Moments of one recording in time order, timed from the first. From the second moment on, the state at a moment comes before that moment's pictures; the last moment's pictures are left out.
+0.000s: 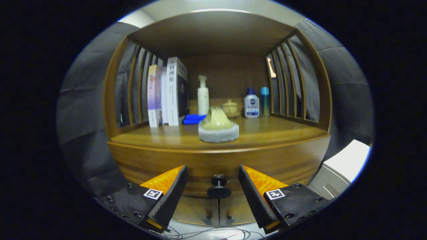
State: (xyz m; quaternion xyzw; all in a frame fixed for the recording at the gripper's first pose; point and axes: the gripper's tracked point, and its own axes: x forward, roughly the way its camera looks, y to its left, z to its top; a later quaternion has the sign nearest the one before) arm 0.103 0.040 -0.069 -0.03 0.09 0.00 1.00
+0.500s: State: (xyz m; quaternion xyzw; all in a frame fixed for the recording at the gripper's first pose) arm -0.004 0.046 -0.017 -0.04 0.00 0.03 1.00
